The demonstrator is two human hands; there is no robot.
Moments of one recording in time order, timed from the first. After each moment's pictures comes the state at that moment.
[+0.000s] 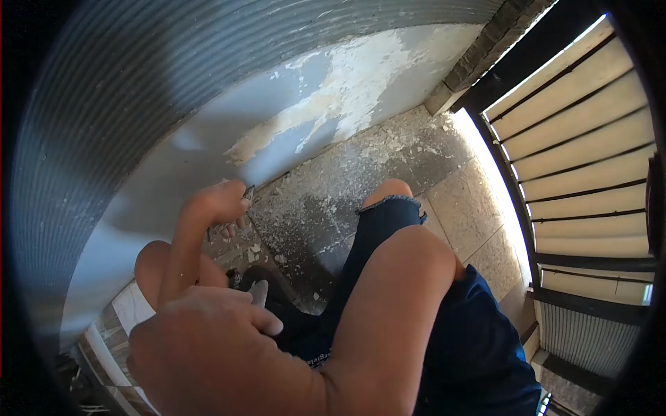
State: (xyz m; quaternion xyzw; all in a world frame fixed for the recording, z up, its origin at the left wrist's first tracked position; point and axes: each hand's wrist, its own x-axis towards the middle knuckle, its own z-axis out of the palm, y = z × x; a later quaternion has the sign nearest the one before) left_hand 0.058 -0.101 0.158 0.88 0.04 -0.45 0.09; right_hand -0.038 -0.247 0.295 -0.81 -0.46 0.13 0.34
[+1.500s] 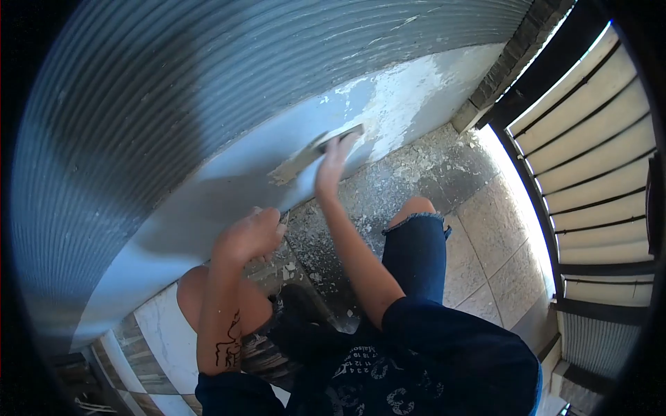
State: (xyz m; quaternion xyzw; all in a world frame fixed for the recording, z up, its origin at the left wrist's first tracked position) left_hand 0.038 -0.064 0.157 0.91 0.01 -0.37 0.16; right_hand 0.143 -0.170 -0.024 -0.57 0.12 -0.21 0.78
